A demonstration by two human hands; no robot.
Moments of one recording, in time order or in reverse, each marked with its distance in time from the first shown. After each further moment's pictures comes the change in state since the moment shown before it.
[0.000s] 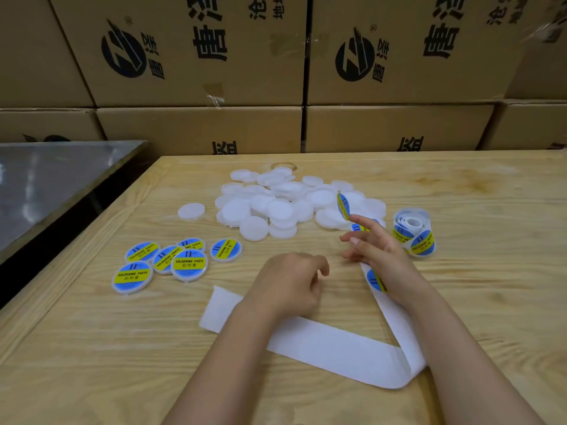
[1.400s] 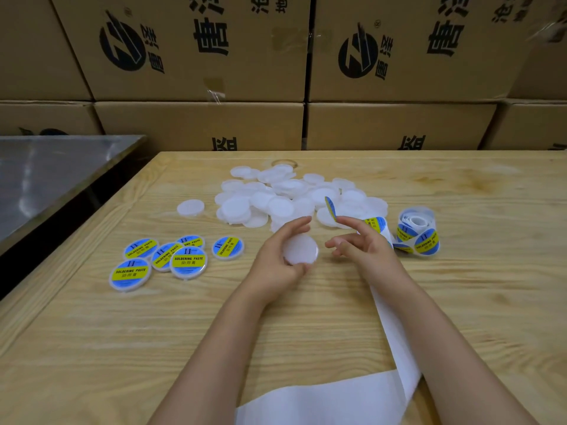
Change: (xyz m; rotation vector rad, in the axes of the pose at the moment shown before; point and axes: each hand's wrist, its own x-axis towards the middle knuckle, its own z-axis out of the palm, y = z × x) left_hand 0.010 -0.027 0.018 -1.047 0.257 -0.176; right_hand 0.005 -0.001 0.025 -0.128 0.046 -0.001
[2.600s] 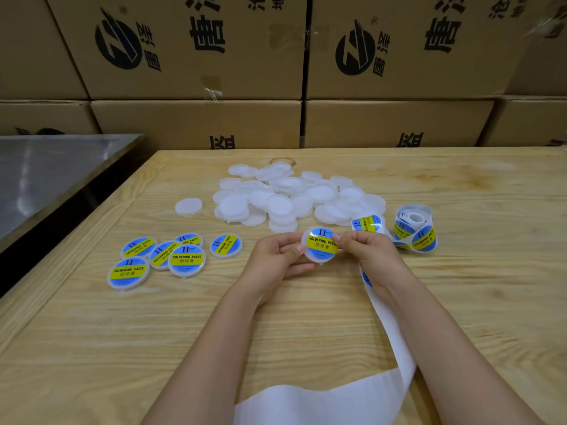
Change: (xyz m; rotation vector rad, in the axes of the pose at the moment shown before) left_hand 0.002 0.005 0.004 -0.397 0.012 -0.350; right_hand 0.001 0.003 -0.001 0.183 0.087 0.198
